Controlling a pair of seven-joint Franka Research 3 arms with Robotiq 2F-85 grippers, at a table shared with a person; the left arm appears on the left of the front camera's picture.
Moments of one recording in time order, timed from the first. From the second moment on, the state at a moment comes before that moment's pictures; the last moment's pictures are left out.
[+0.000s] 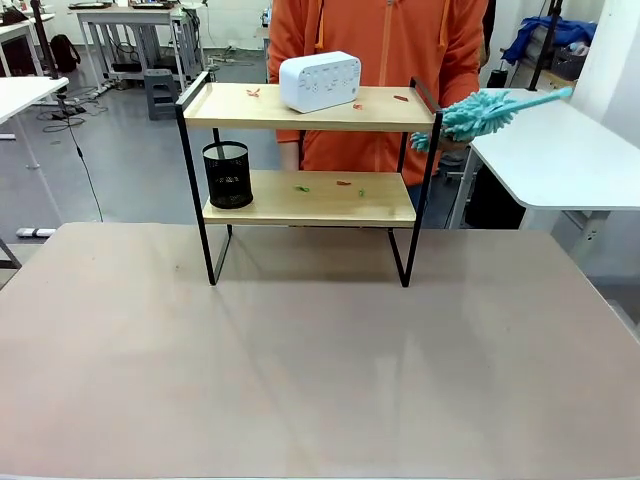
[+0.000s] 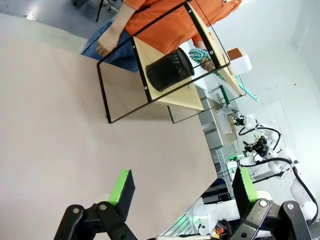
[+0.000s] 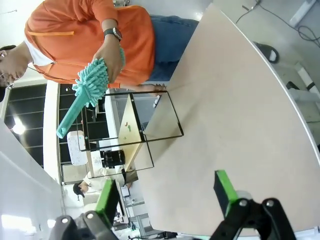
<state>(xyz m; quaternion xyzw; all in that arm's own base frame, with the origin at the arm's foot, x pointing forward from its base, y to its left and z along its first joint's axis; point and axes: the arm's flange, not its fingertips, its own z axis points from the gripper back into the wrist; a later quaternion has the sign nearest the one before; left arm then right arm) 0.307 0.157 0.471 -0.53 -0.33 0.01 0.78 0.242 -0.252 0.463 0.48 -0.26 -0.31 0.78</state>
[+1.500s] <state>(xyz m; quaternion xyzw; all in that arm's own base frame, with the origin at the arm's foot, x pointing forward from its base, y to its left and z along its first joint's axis) 0.308 0.158 0.469 -0.53 -0.32 0.01 0.79 0.517 -0.100 0.561 0.50 -0.07 -0.38 0.77</state>
